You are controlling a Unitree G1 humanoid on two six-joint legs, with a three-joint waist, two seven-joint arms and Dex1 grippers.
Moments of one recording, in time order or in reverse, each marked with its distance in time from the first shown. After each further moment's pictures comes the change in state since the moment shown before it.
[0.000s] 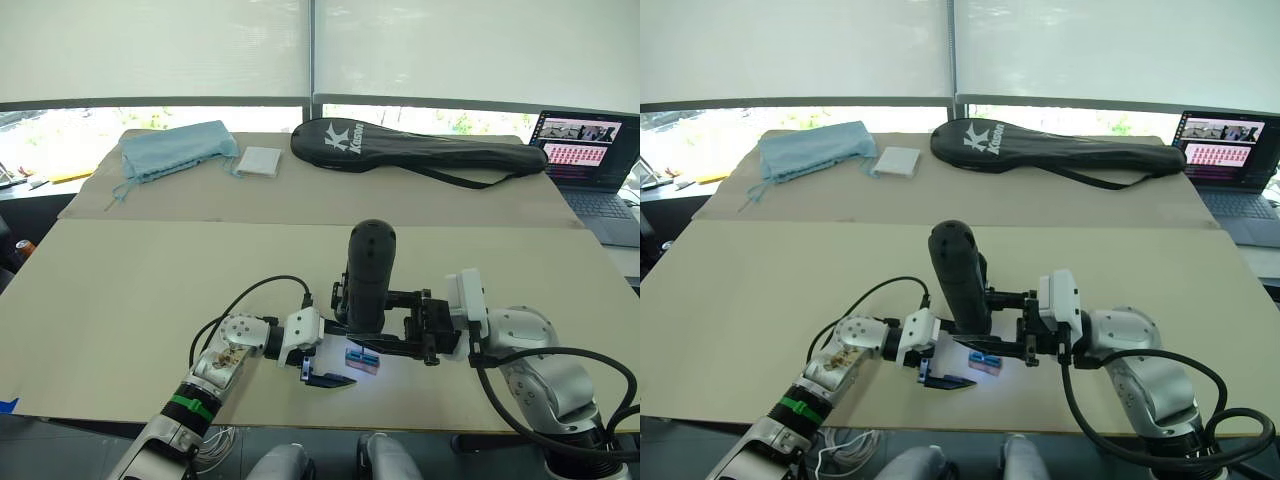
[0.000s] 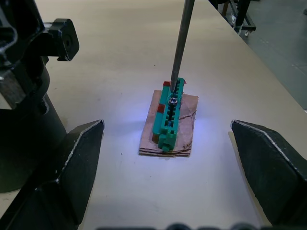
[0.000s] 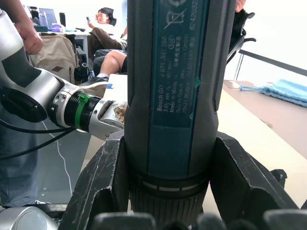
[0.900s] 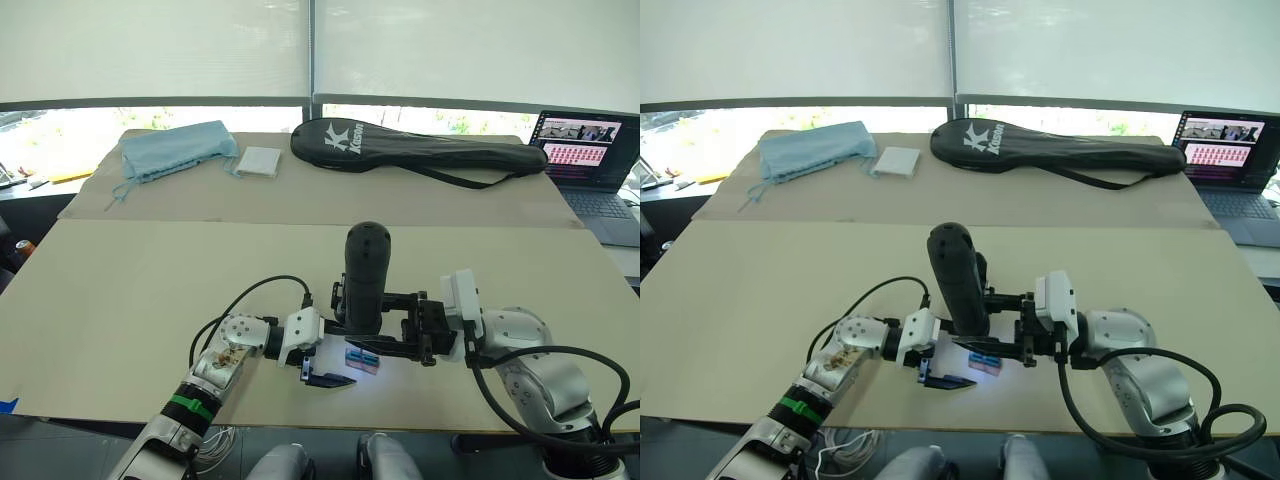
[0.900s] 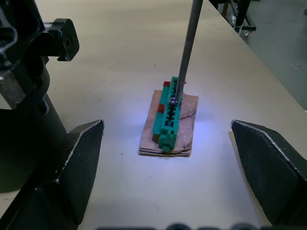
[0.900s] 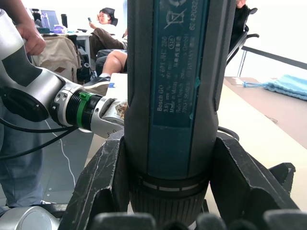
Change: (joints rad) left arm 0.000 0.000 0.000 0.000 0.000 0.003 0.001; right arm -0.002 0.002 0.018 0.020 0.000 0.000 -0.001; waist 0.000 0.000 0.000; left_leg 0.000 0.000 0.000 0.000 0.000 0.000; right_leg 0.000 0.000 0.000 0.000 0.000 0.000
